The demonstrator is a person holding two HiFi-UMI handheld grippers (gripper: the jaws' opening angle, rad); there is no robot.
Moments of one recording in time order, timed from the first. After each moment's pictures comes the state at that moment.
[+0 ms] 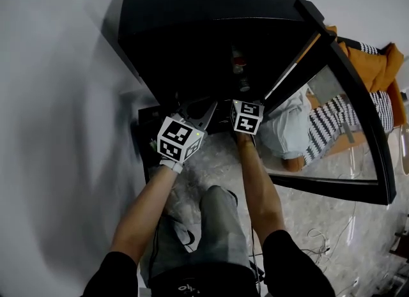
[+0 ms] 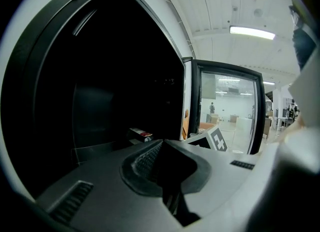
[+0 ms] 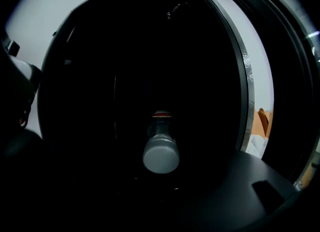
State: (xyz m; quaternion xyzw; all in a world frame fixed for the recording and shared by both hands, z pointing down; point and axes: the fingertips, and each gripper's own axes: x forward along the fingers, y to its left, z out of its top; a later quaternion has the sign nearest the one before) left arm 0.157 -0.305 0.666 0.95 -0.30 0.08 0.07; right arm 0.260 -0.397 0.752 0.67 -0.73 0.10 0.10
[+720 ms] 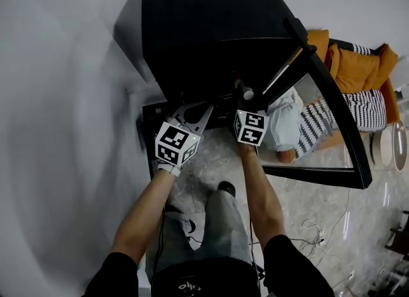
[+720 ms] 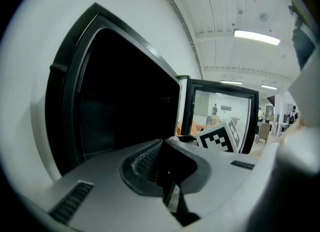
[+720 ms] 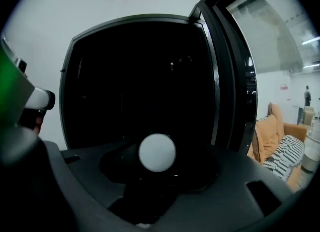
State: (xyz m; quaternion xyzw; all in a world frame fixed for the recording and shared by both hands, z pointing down) left arm 0.133 -0.270 0.594 0.94 -0.31 0.09 0.09; right arm 0.258 -0.335 0.657 0.68 -0.72 0.10 0.10
